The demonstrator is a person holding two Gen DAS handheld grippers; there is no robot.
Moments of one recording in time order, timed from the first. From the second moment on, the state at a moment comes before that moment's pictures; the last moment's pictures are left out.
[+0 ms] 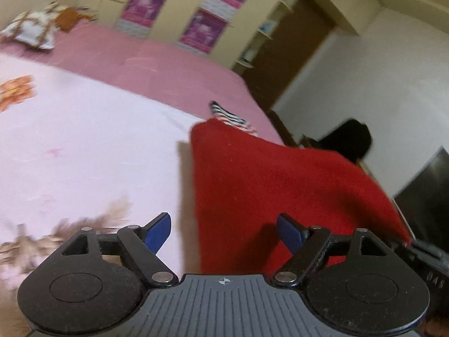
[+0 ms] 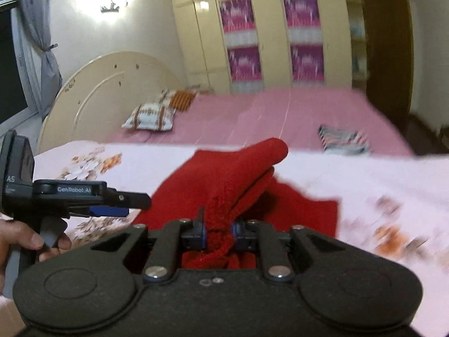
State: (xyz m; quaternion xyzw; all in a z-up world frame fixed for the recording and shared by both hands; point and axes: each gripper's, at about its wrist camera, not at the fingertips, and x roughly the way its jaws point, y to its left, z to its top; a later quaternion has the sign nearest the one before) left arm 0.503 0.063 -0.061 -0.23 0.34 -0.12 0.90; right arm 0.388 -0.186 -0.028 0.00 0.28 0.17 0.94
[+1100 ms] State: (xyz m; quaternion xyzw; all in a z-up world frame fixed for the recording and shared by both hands) left arm 0.584 0.014 -0.078 -0.14 0.39 -0.13 0.90; right arm 0.458 -0.262 -0.084 0.09 0.26 0.12 0.96
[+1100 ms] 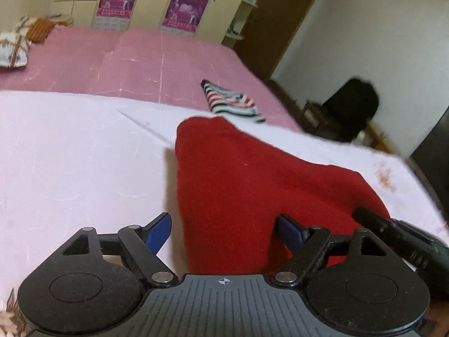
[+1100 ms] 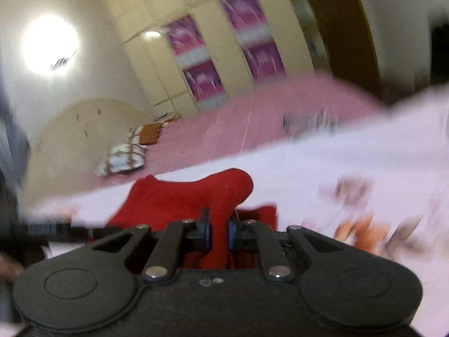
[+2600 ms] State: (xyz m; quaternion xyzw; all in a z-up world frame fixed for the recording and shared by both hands) left arm 0.430 0.028 -0.043 -0.09 0.39 -0.16 0.90; right arm 0.360 -0.233 -0.093 -0.05 0.36 0.10 0.93
